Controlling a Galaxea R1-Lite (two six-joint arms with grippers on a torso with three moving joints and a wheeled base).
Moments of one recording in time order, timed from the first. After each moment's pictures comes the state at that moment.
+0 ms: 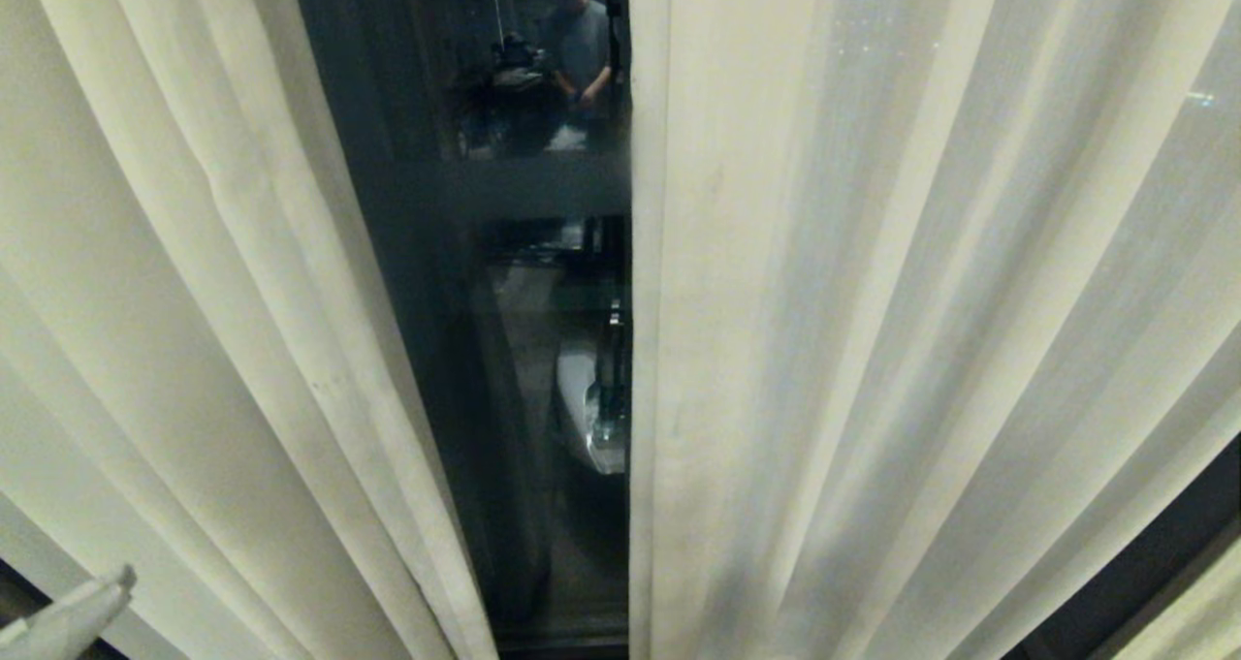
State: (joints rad) left arm 0.40 0.41 -0.36 0.11 -0.71 -0.13; right arm 0.00 0.00 0.00 0.00 0.00 -0.01
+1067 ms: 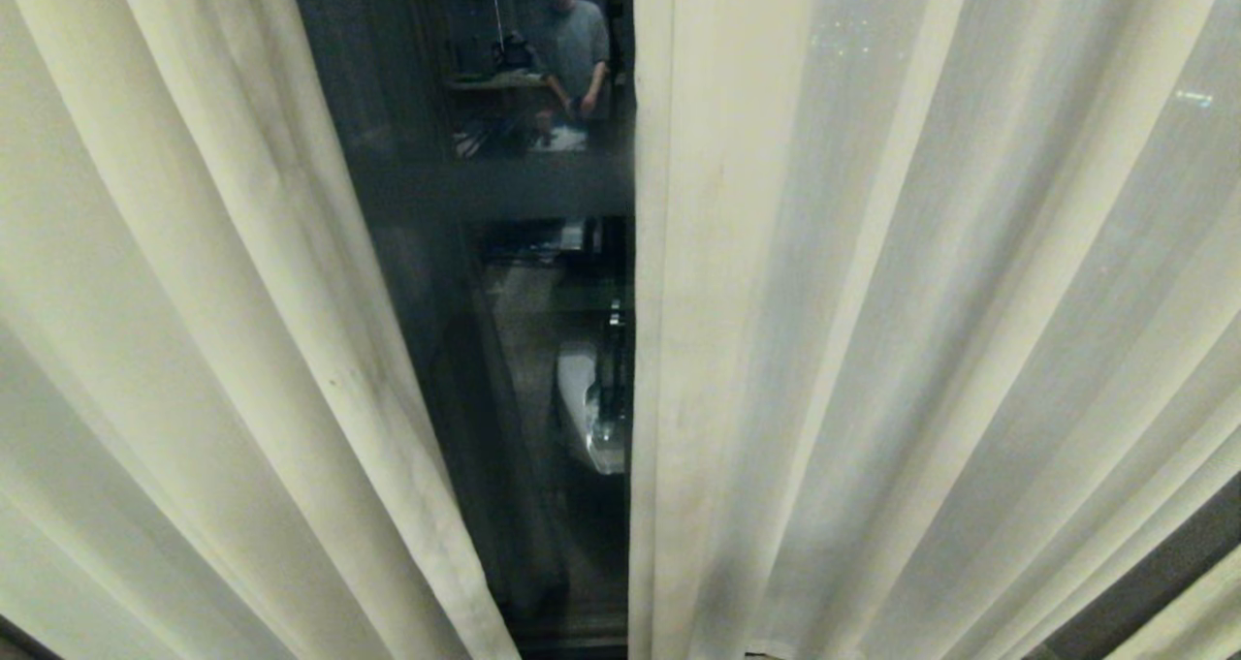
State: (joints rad) left arm 0.00 0.03 0.00 0.00 0.00 0.06; right arm 0.00 0.00 0.00 0.00 0.00 -0.01
